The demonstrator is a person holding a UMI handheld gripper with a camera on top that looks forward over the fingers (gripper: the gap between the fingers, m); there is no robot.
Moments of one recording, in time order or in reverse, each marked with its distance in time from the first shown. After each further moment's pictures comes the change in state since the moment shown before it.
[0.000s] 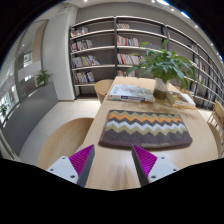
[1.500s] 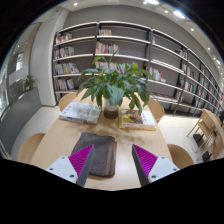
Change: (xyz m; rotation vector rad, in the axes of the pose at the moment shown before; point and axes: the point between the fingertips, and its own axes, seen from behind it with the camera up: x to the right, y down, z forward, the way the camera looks) arm 0.280 -0.110 -0.055 0.041 0.143 -0.027
